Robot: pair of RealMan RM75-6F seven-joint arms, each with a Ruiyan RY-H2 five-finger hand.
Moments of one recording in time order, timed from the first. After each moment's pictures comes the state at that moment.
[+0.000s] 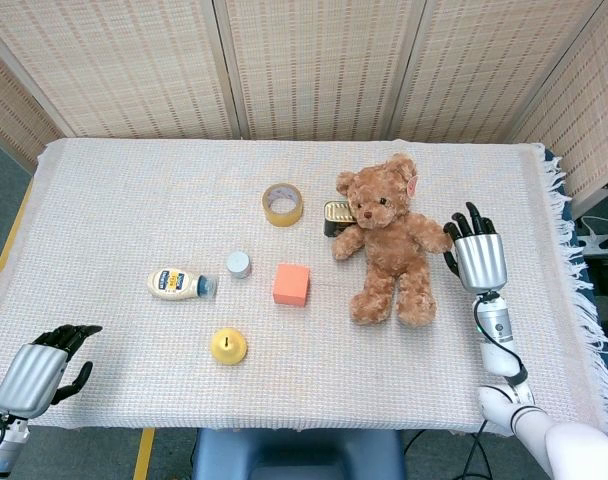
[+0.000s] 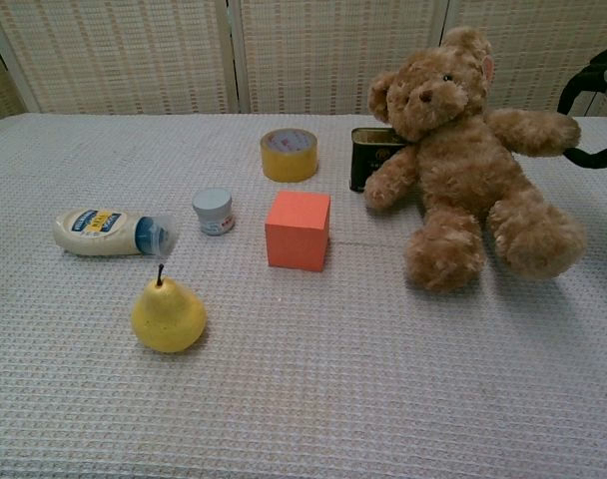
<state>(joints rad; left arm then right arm) -0.15 -1.12 0.04 -1.58 1.65 1.45 0.06 0.56 -1.86 0.27 -0.52 -1.45 1.36 -0.02</state>
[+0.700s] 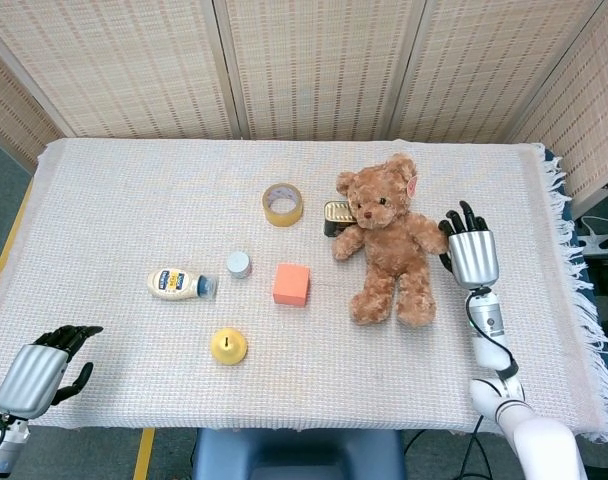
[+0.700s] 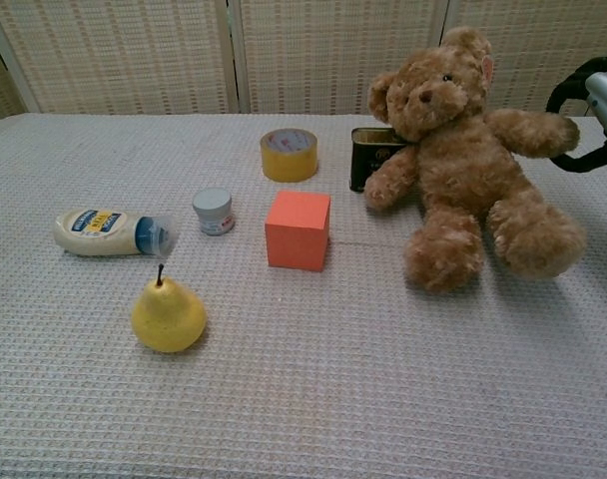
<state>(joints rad) -0.15 -1.12 0.04 -1.58 1.66 1.46 0.05 0.62 -1.97 0.25 -0.30 -1.42 1.34 0.08</state>
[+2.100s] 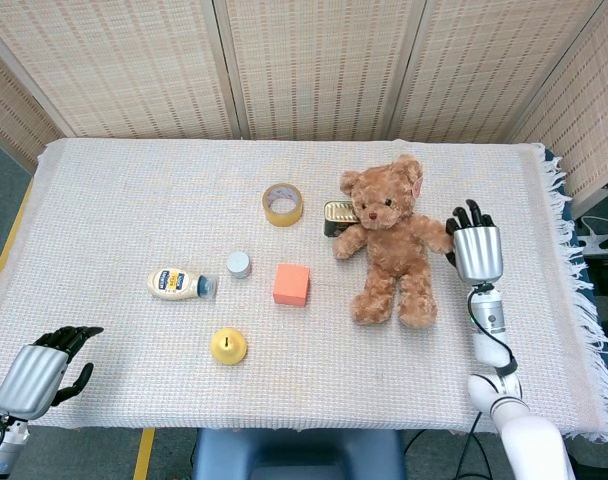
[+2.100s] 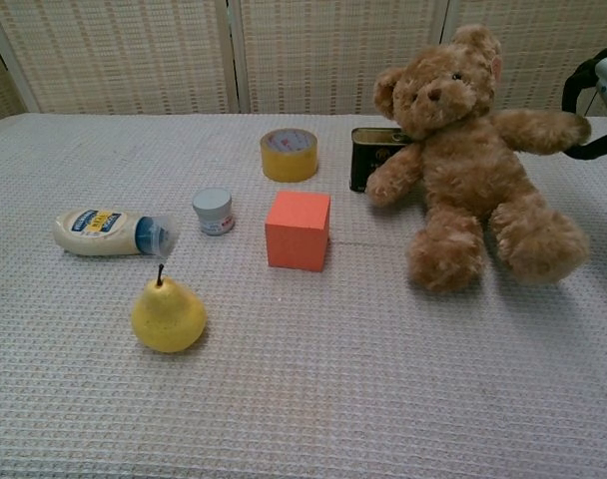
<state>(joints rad) -0.15 -1.12 0.05 -1.58 1.66 1.46 0.05 0.66 -2.01 0.25 -0.21 -1.37 1.37 0.10</state>
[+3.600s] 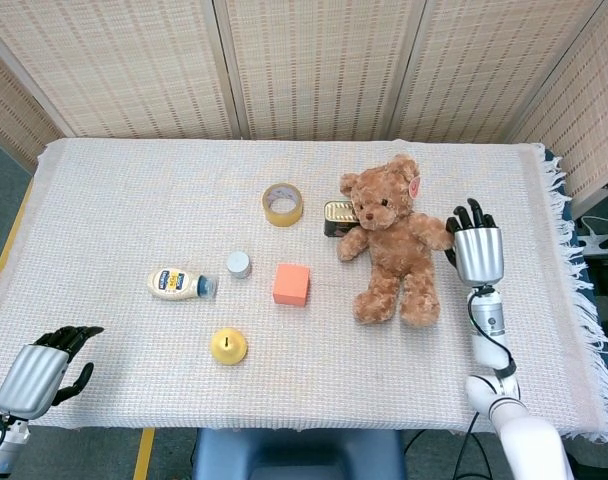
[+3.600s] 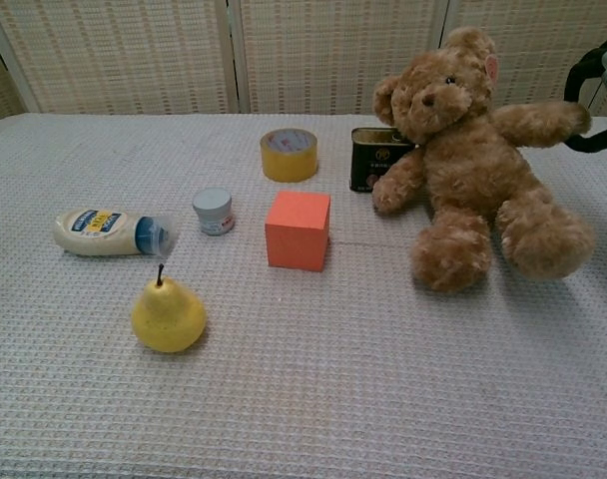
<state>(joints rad) -0.15 -1.12 0.05 -1.58 1.66 1.46 0.05 0.65 -2.01 0.25 -0.21 -1.35 1.41 0.10</state>
